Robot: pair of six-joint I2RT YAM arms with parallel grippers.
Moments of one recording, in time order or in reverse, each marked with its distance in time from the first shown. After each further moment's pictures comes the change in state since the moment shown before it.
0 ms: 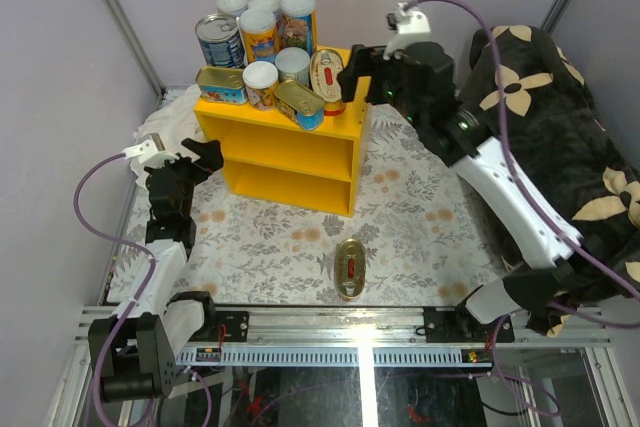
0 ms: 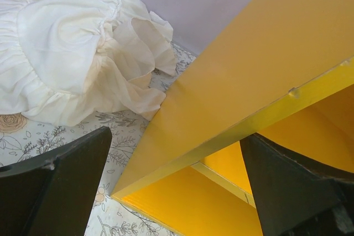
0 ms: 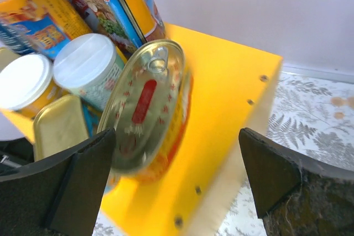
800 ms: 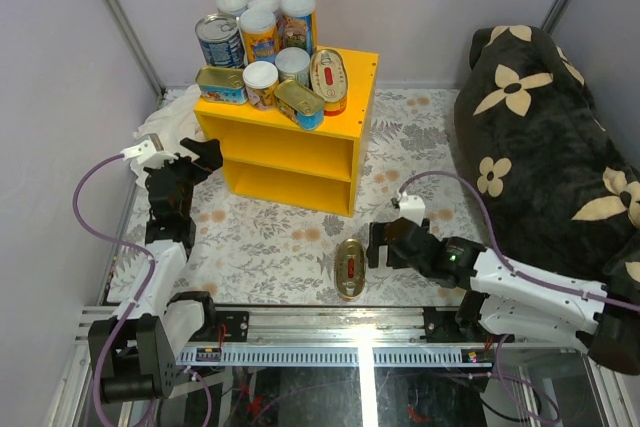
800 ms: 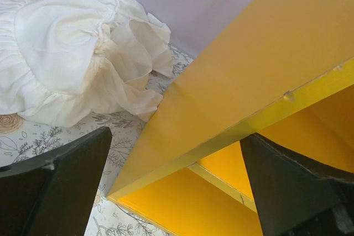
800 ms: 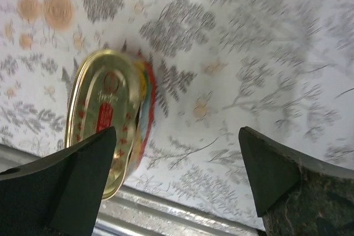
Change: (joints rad) left arm 0.001 -0.012 0.000 0.001 -0.004 -0.017; right arm 0.328 -0.661 -1.295 -0.030 0.171 0.469
